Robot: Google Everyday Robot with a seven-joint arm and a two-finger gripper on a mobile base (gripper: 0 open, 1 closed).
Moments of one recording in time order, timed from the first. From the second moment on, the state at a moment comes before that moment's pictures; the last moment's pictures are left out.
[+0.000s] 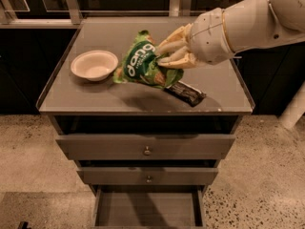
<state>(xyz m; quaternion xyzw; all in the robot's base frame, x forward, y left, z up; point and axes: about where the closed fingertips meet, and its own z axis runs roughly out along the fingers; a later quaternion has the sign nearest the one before) 0.541 -0.043 0.975 -0.72 0.50 0.08 0.48</state>
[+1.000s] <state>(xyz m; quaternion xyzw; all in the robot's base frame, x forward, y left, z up) 0.596 -0.054 0.966 -0.70 0.53 0.06 0.47</state>
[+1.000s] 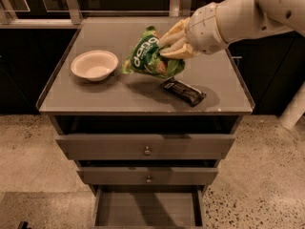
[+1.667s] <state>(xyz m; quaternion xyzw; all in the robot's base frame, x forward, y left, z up) 0.609 -0.059 0.962 -0.69 0.54 0.06 0.47</state>
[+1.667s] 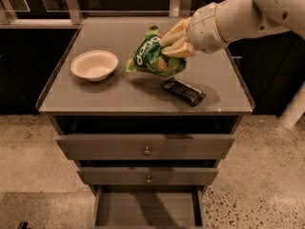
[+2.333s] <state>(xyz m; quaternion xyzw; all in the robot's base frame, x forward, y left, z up) 0.609 -0.059 0.962 -0.69 0.54 0.06 0.47</state>
